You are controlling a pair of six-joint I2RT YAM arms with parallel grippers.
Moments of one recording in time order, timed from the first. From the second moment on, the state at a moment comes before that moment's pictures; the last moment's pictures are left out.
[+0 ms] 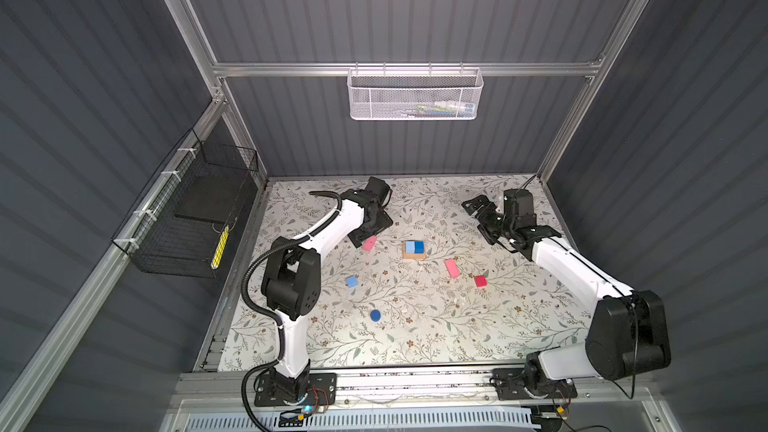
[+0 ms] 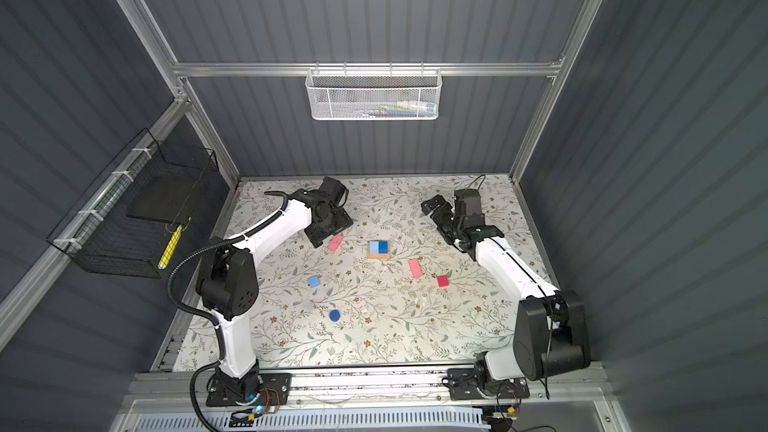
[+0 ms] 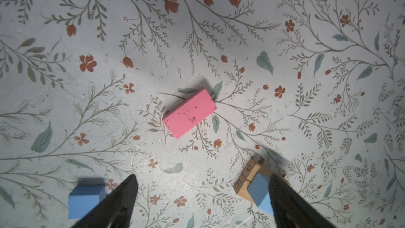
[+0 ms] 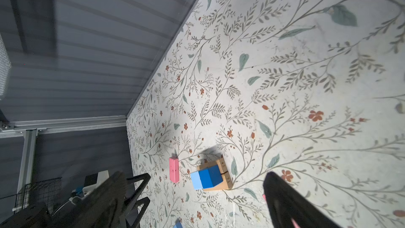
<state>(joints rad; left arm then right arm) -0.51 1.99 1.71 -0.96 -0.13 -1.05 0.18 1.43 1.01 -0.19 -0.23 1.00</state>
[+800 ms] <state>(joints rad) -0.50 2.18 1.91 -1.12 -0.14 -1.22 0.09 1.45 1.04 -0.24 -0.22 1.00</state>
